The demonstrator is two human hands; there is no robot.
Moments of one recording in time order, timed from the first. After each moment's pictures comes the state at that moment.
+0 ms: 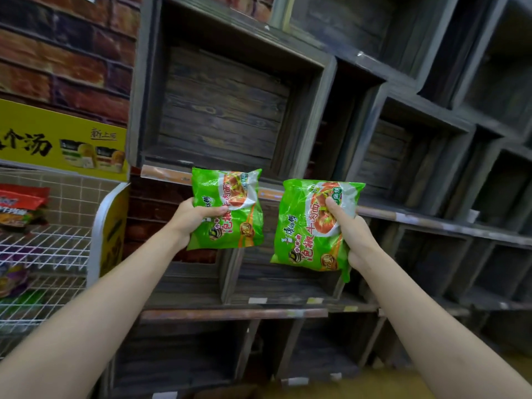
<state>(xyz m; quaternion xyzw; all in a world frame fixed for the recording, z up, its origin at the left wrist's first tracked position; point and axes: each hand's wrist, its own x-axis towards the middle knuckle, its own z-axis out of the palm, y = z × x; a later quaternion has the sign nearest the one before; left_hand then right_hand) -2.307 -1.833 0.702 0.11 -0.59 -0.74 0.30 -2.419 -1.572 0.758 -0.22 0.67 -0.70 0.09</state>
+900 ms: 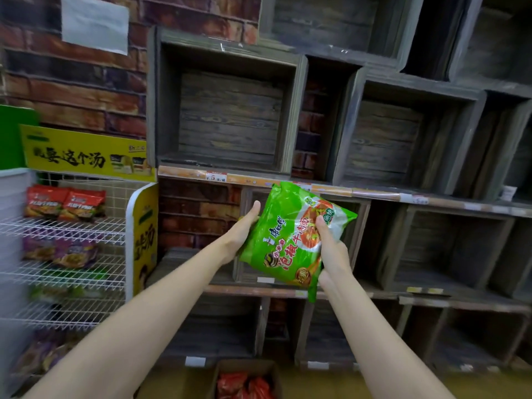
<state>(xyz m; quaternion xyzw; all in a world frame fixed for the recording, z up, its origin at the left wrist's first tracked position) -2.313 -1.543 0.691 0.12 -0.67 -0.70 0.19 -2.400 -1.393 0.688 -0.14 0.54 -0.81 0.20</state>
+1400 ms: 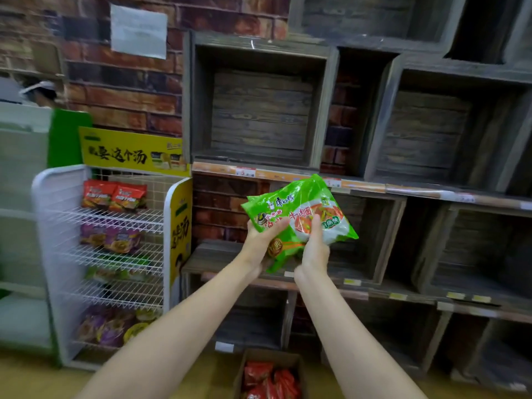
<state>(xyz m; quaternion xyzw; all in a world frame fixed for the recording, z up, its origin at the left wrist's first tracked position) -2.291 -1.526 0.653 0.08 -0.48 -0.79 0.37 -2.347 -1.450 0.669 -0.09 0.44 -0.86 0.23</state>
